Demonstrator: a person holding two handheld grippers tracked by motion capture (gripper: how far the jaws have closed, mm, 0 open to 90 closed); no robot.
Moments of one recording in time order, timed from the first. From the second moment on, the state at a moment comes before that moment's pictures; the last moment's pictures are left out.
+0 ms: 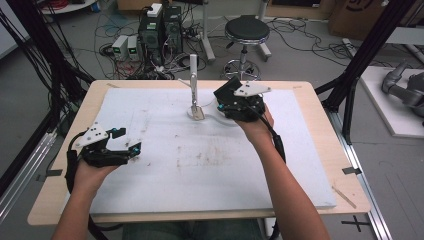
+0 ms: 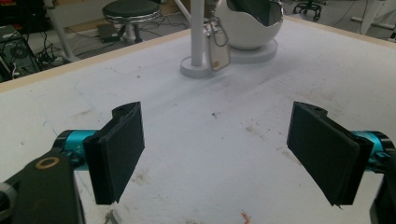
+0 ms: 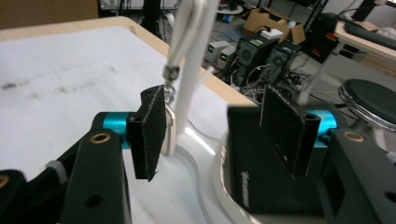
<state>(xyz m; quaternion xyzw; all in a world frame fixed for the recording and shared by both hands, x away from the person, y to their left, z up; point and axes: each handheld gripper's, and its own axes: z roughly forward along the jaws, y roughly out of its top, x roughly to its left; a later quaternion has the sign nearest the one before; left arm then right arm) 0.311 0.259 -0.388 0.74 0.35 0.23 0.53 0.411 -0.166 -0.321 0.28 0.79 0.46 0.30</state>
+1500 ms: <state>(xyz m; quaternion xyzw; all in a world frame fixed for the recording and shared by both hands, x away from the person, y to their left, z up) 0.335 0.231 -0.396 0.75 0.33 0.21 0.53 0.359 -0.282 -0.402 0.39 0.76 0.45 0.26</state>
